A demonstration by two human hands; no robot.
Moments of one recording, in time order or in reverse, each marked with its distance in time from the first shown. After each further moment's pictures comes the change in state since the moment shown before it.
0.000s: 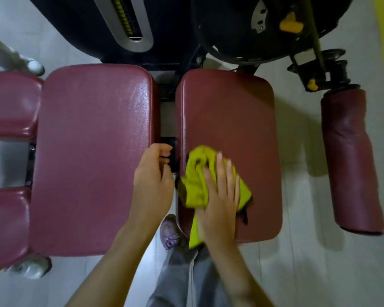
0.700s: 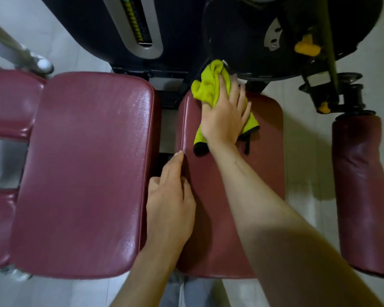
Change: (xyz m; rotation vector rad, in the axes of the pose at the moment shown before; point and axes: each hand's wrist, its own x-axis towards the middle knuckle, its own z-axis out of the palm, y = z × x) left_hand 0.002 0.027 0.044 0.214 -0.004 -0.134; right_hand 0.253 -0.006 0.028 -0.036 0.085 0.177
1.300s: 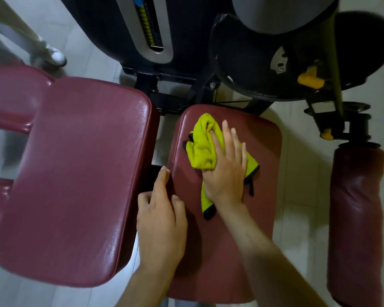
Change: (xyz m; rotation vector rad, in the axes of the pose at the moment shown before) left_hand -0.001 0.026 0.022 0.002 0.125 -0.276; right_hand -0.047 0.059 -0.028 0.036 -0.153 -0.364
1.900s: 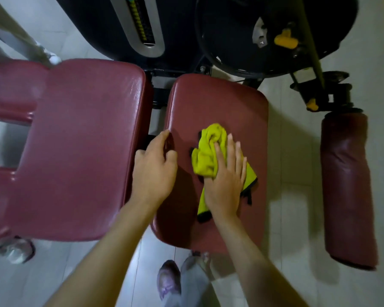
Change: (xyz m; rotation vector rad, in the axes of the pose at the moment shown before) left_hand 0.007 -0.014 -0.016 -0.024 -0.133 0.206; right_hand -0.126 0.004 -0.003 0.055 0.114 0.176
